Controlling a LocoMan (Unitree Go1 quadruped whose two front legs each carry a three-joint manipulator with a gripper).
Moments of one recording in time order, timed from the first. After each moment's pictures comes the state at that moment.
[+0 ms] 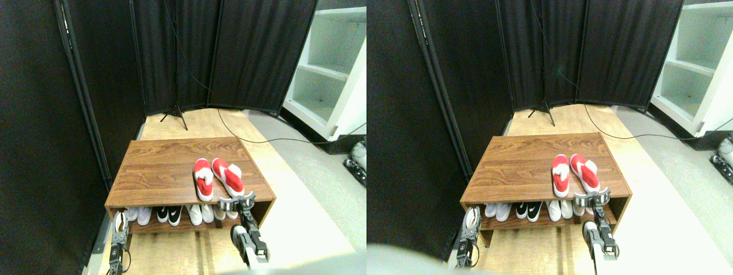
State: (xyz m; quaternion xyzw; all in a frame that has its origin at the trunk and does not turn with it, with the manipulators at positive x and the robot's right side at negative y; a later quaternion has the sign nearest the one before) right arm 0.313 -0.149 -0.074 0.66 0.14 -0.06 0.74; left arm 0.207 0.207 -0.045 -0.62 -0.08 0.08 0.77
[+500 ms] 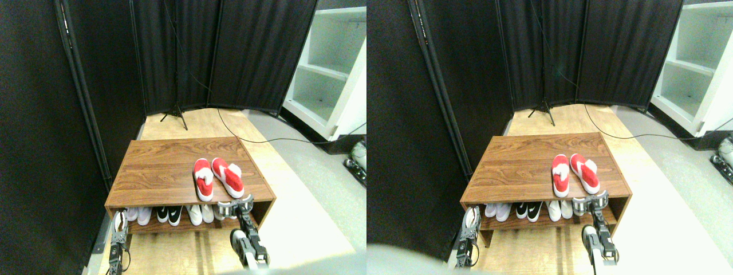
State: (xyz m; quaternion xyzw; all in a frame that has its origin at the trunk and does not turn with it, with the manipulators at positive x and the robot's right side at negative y) right arm 0.298 -0.145 -0.077 0.65 0.15 -0.04 0.75; left arm 0.208 0.209 -0.047 -0.63 -0.08 0.09 0.77
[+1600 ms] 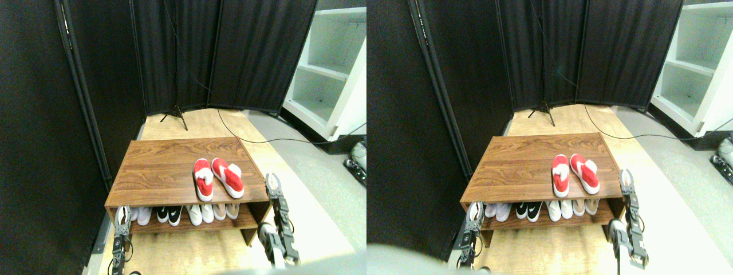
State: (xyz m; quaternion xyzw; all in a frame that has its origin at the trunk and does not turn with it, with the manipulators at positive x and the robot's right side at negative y) right arm 0.306 -0.249 -0.003 0.54 -0.09 -0.09 0.83; left arm 0.222 0.208 -0.050 -0.63 -0.08 0.08 0.77
